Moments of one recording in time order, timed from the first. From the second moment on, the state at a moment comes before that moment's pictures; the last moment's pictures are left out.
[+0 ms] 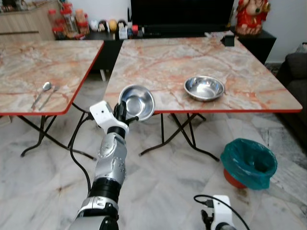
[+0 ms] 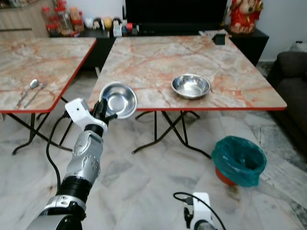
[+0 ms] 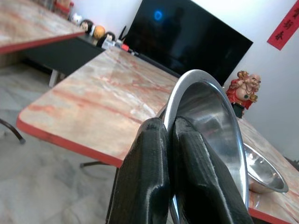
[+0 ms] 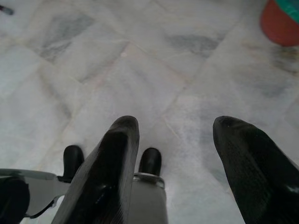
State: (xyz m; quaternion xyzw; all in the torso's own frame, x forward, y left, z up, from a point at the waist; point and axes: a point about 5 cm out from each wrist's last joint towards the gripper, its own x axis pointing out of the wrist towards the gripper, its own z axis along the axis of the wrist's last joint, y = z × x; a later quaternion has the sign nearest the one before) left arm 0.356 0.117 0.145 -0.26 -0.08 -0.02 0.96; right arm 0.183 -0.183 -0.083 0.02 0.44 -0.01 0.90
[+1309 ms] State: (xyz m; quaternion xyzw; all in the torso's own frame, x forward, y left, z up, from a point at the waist) left arm 0.355 0.115 0.154 -0.24 -0.10 -0.05 0.97; right arm 0.188 -0.170 -0.082 0.03 0.43 -0.01 0.90
